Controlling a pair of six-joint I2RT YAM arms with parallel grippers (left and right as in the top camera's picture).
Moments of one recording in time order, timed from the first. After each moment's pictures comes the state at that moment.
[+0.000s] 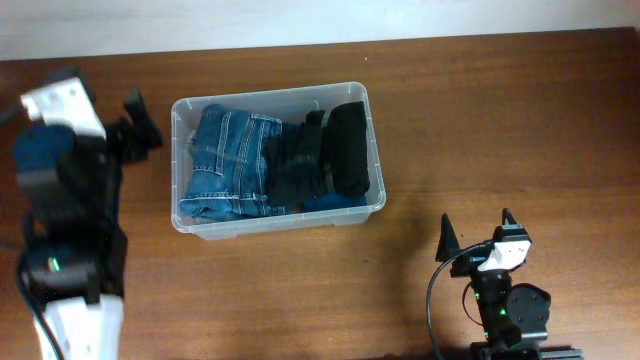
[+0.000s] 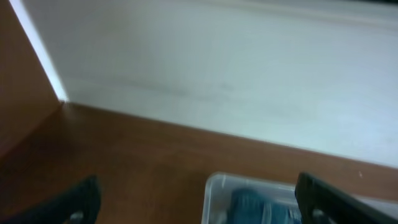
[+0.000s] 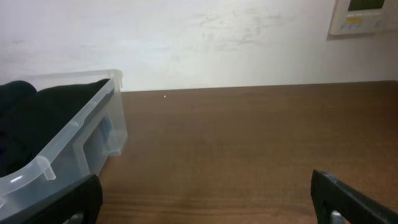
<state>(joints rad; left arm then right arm) 0.10 1.08 1.17 -0.36 -0.08 -0.12 -0.01 0.01 0.01 -0.07 -0.04 0.06</state>
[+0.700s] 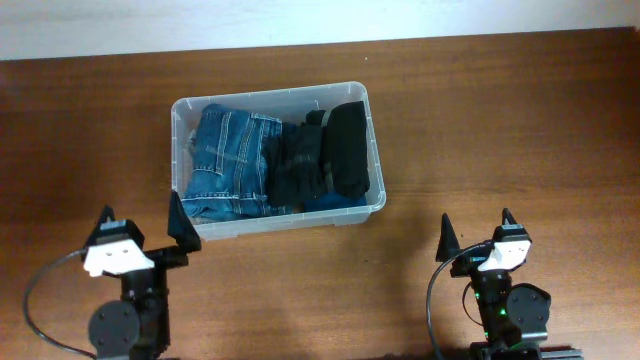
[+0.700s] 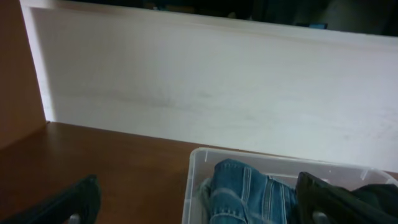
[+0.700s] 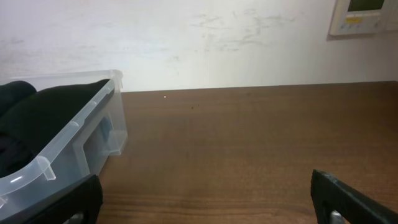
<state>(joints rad) 0.04 0.33 0.36 0.02 -0.08 -0.12 -0.01 0.01 0.01 -0.07 -0.04 0.06</state>
